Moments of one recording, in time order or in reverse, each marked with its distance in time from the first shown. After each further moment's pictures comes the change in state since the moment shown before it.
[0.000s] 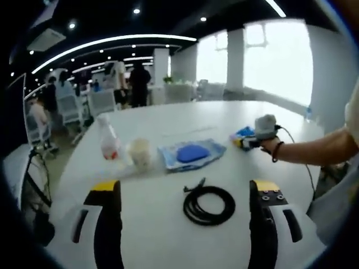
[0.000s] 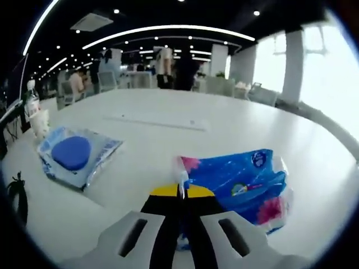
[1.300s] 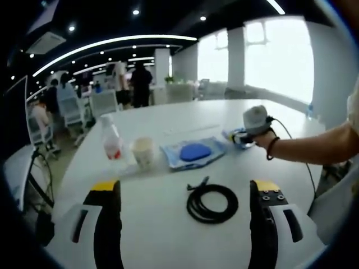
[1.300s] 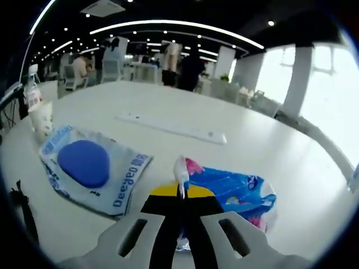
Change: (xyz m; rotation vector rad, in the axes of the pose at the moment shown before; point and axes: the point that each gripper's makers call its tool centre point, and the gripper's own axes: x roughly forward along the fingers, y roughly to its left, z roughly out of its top) left arm -0.003 0.002 -0.002 -0.009 0.003 0.003; right arm 0.009 0.050 0.022 -0.117 0.037 -0.020
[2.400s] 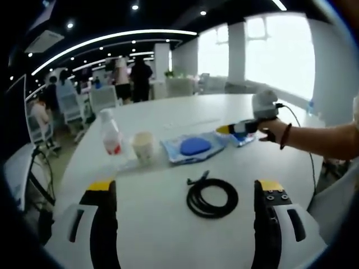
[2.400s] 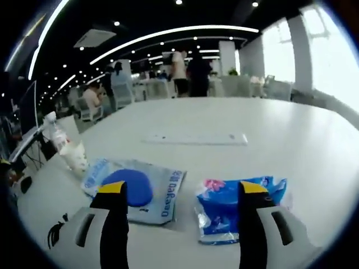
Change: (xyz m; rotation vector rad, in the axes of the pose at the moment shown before) left arm -0.001 -0.001 -0.007 0.006 0.047 -0.003; right arm -0.038 0.034 0.037 0.232 -0.067 0.227
